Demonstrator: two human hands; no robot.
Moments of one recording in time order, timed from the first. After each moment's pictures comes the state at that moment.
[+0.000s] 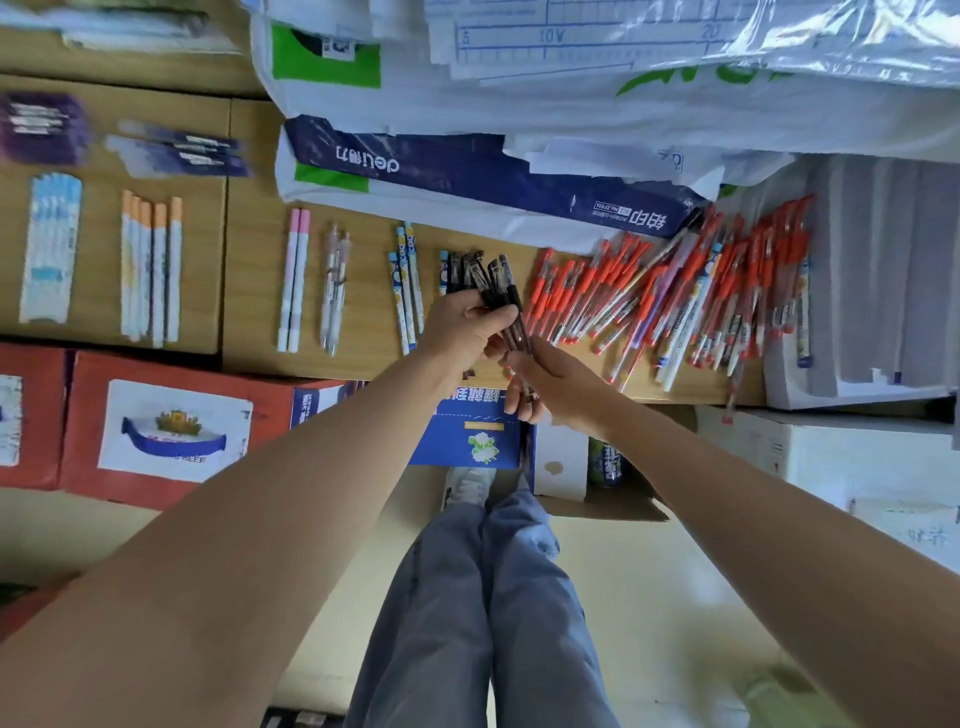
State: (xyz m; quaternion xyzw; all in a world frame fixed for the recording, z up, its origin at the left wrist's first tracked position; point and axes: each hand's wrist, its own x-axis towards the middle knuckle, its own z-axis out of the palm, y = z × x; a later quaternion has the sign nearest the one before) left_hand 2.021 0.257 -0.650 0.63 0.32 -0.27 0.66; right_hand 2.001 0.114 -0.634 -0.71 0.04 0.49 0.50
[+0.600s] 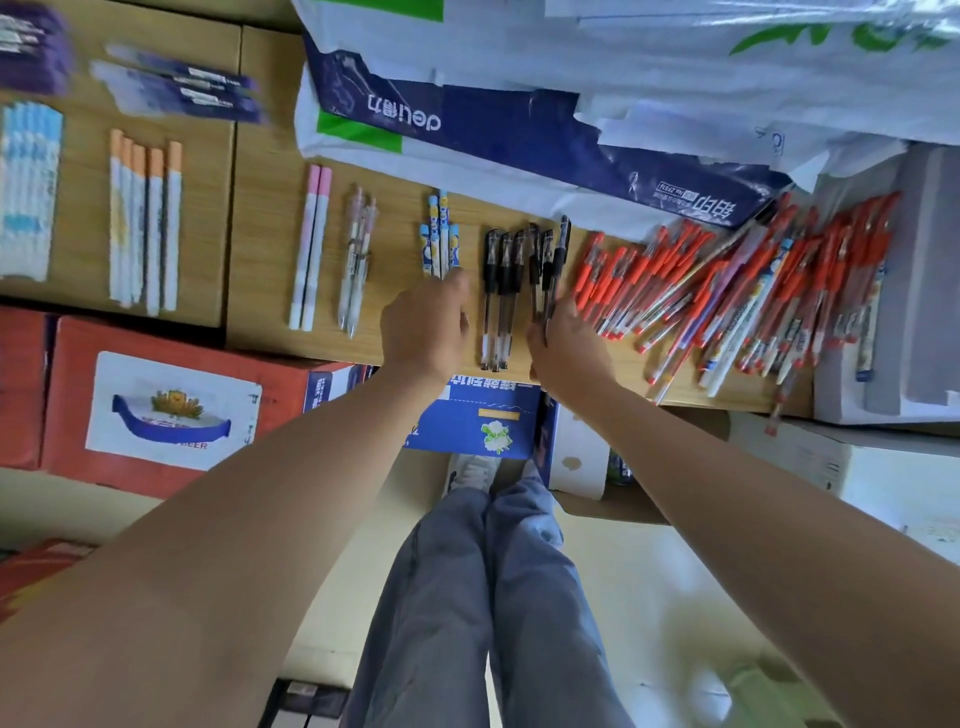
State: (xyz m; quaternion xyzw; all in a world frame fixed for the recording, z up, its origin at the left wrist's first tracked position) left_hand 2.005 0.320 -0.694 0.96 0.08 -0.18 0.19; right_hand 2.018 0.166 -0.685 -0.89 0.07 0.39 0.23
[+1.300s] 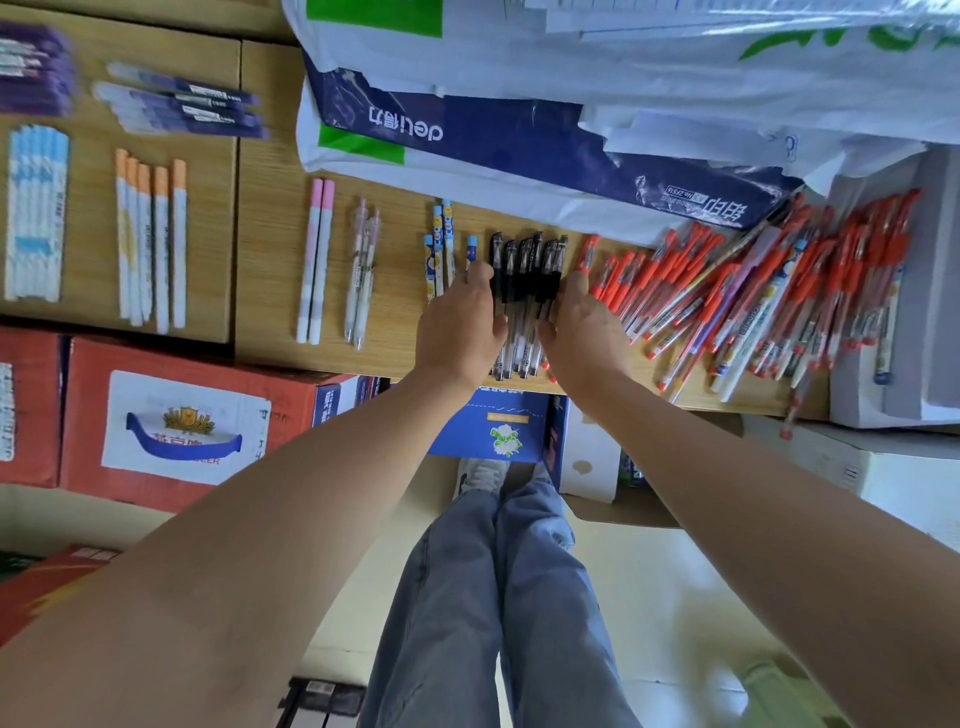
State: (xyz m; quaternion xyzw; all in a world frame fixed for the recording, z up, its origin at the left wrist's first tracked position) left_hand 2.019 0.301 -0.693 0.94 0.08 -0.19 0.26; right_hand 2.033 0.164 -0.689 -0.95 0.02 0.29 0.14
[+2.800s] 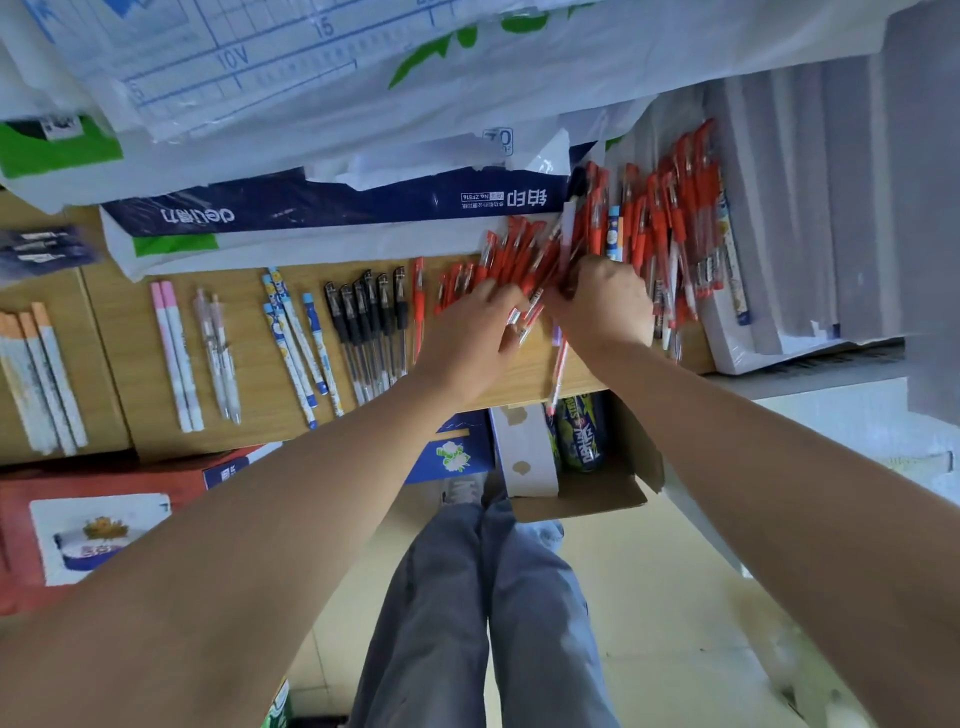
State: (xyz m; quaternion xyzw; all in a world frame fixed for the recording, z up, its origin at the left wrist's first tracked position) left_hand 2.057 0.155 -0.693 0.93 -0.18 -0.23 0.23; right_hand 2.067 -0.002 -0.694 -0.95 0.15 0.20 0.19
